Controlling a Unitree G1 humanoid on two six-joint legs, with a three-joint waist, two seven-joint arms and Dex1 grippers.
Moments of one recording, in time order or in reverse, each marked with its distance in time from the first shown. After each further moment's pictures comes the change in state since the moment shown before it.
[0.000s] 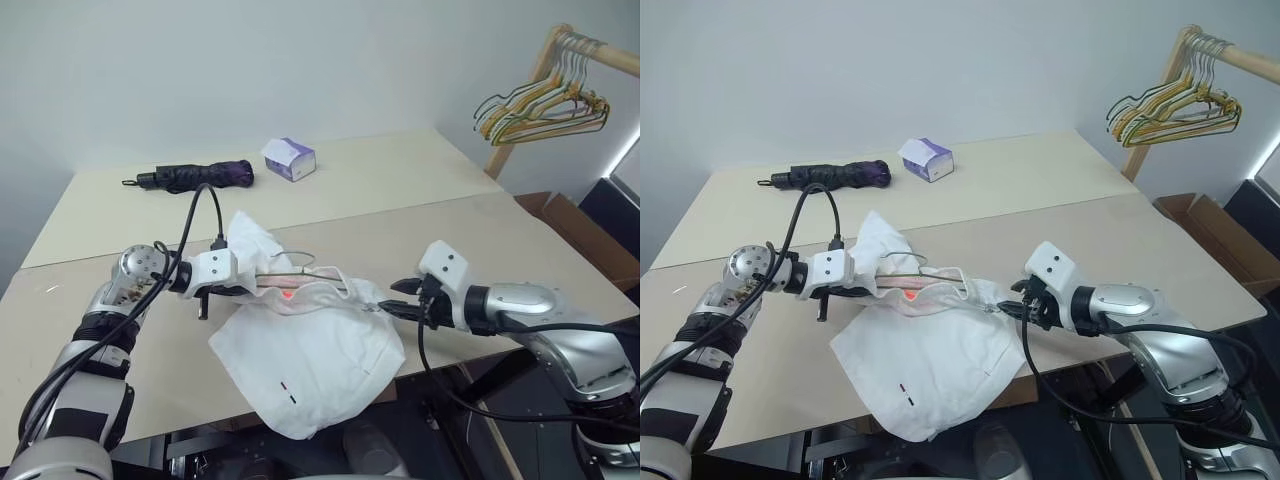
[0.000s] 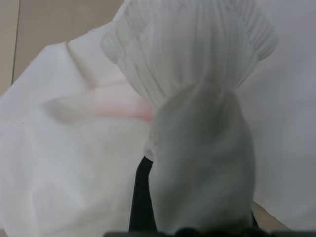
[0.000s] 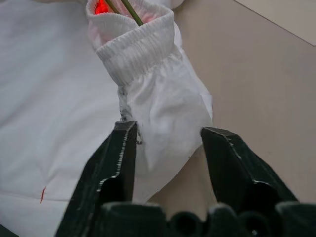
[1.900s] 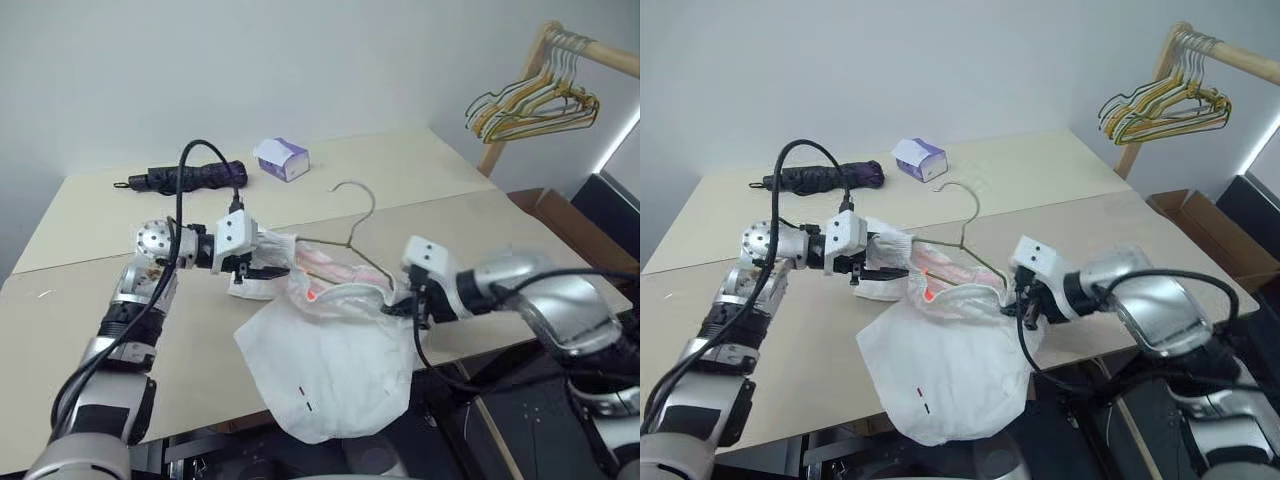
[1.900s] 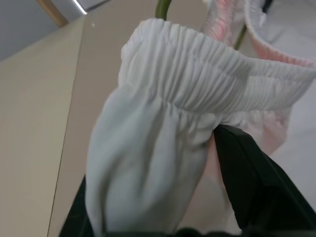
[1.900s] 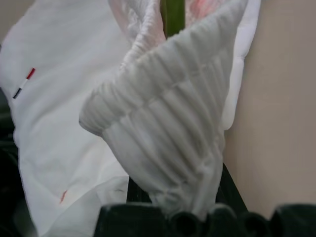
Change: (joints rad) left arm 0.018 -0.138 0.131 -0.301 -0.196 0.237 0.007; right arm -0.170 -0.033 0.090 0.049 -0.036 0.306 0.256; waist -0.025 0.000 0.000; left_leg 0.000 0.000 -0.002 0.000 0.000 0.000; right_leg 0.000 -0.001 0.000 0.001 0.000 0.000
